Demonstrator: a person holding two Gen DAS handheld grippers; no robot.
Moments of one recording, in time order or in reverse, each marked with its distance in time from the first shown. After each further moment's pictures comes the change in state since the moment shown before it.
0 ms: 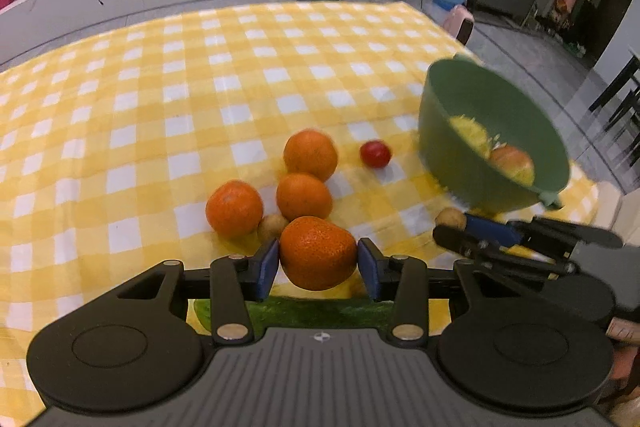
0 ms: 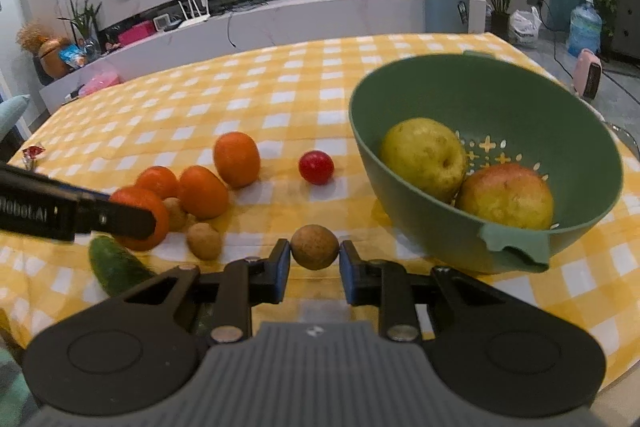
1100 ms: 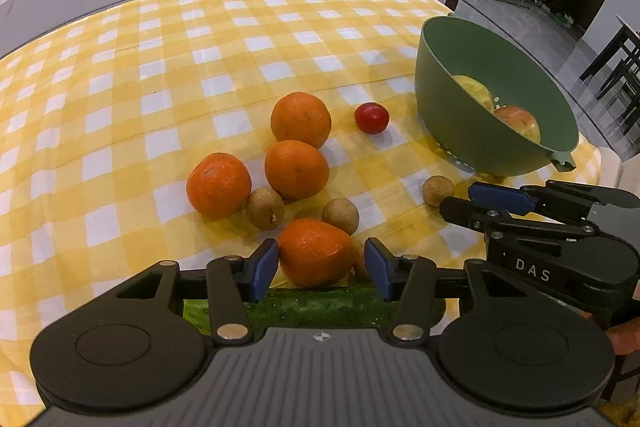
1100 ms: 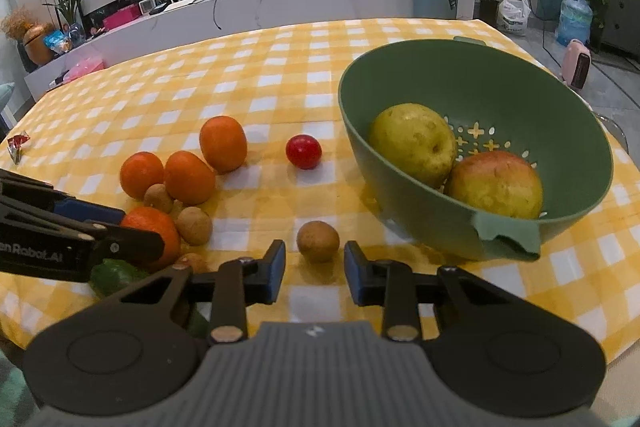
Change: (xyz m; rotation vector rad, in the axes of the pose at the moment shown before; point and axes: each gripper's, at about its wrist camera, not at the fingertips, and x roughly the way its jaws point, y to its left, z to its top) left arm 0.030 0.004 -0.011 0.065 0.078 -0.021; right arm 0.014 0.001 0.003 0.006 0.069 -0.058
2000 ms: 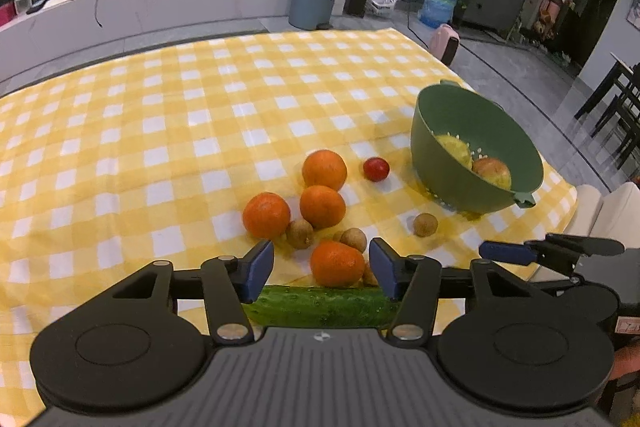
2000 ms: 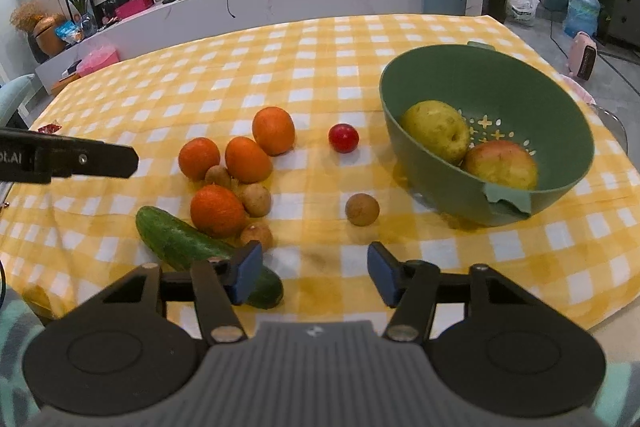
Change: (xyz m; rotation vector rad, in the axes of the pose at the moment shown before) left arm -0.071 0.016 -0.005 -0.024 -0.133 -0.005; right arm -0.046 0.027 -0.004 -0.008 0.048 0.021
